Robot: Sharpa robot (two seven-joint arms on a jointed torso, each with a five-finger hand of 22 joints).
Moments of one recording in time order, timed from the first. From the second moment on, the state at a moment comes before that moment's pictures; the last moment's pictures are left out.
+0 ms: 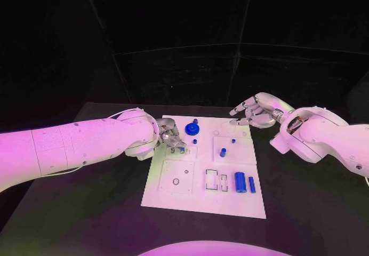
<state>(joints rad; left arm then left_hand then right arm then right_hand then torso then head) 1.33 -0.69 -0.20 1.45 -0.99 -0.07 -0.48 1.21 -0.11 0.51 0.21 0.17 0.95 0.04 0.53 0.67 1.30 -0.03 0.93 0.85 1.47 -0.09 1.57 1.31 0.06 1.46 0.02 1.41 1.31 1.30 -0.89 -0.09 1.56 -0.95 -0.33 0.02 1.37 -0.03 -0.02 0.05 0.29 0.95 0.15 0.11 0.07 1.27 0.07 1.13 1.17 1.47 0.00 1.38 1.26 0.06 1.34 0.11 1.39 1.23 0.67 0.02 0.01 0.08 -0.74</state>
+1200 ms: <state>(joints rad) 1.30 -0.67 -0.21 1.43 -1.05 -0.08 -0.50 1.21 -0.11 0.53 0.20 0.17 0.94 0.04 0.55 0.68 1.30 -0.03 0.93 0.85 1.47 -0.09 1.57 1.31 0.06 1.46 0.02 1.41 1.31 1.30 -0.89 -0.09 1.55 -0.95 -0.34 0.03 1.37 -0.03 -0.02 0.05 0.29 0.95 0.15 0.11 0.07 1.27 0.07 1.13 1.17 1.47 0.00 1.38 1.26 0.06 1.34 0.11 1.39 1.23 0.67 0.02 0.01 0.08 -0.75</state>
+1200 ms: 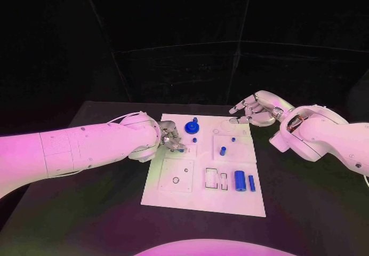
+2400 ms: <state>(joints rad) 1.31 -0.64 -0.20 1.39 -1.06 -0.02 -0.51 1.06 -0.11 0.61 0.11 0.16 0.96 0.03 0.57 0.68 1.32 -0.05 0.99 0.89 1.47 -0.10 1.57 1.31 0.06 1.46 0.01 1.42 1.31 1.30 -0.89 -0.09 1.55 -0.95 -0.33 0.02 1.38 -0.02 -0.02 0.06 0.35 0.95 0.15 0.11 0.07 1.27 0.07 1.13 1.16 1.46 0.00 1.38 1.26 0.06 1.34 0.10 1.39 1.23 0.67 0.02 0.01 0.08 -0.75</state>
